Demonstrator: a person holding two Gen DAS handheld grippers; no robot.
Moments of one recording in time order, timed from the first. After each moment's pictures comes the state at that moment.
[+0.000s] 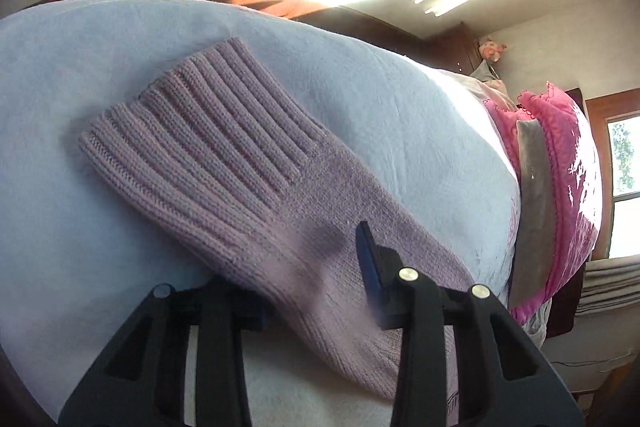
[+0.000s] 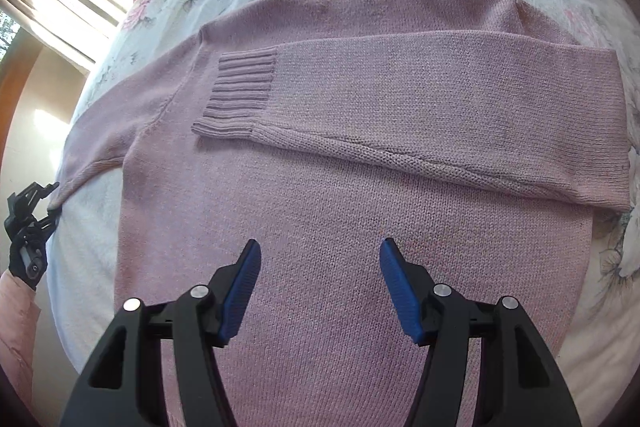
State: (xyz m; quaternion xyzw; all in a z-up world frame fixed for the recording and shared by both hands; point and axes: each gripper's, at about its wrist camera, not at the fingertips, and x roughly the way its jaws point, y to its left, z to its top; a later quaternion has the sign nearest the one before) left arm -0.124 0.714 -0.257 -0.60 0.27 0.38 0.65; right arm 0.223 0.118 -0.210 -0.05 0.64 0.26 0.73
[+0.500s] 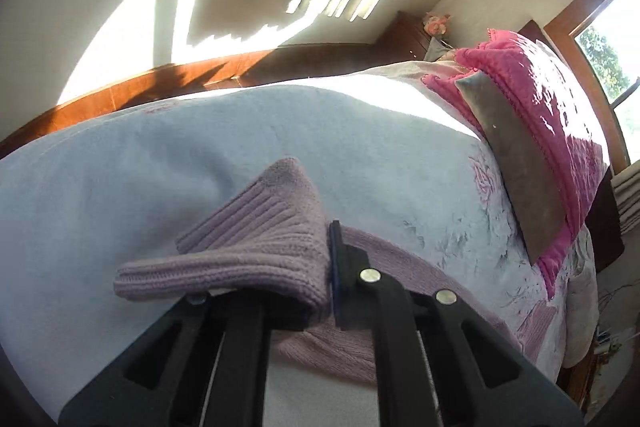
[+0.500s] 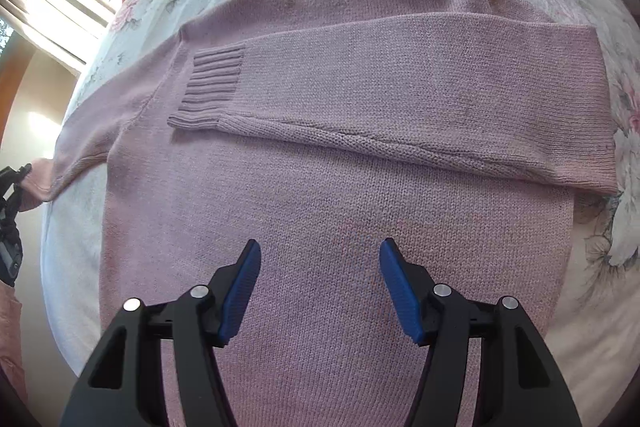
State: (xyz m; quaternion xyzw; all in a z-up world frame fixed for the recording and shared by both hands) left arm -0.057 0.658 -0.156 -0.43 0.31 0.37 0.77; right arm 0.228 0.089 -0.215 -0.05 0.64 0.24 0.73
